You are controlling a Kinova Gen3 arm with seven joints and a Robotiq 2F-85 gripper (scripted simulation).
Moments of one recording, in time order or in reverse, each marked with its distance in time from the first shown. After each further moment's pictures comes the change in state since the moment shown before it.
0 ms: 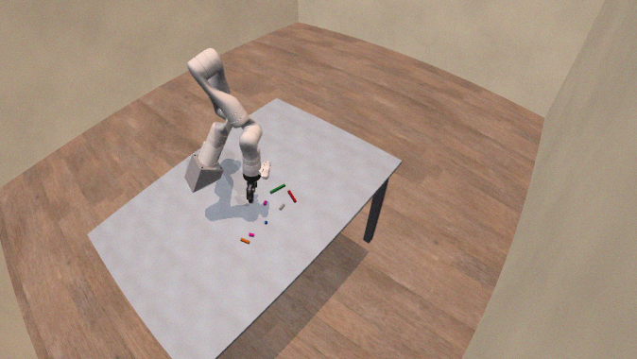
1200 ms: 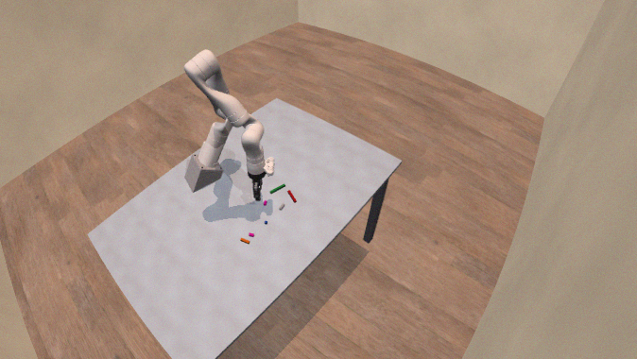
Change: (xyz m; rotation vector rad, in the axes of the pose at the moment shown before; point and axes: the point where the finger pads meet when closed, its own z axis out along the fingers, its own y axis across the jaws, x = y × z) arm 0.025 -0.012 -0.007 0.026 0.062 -0.083
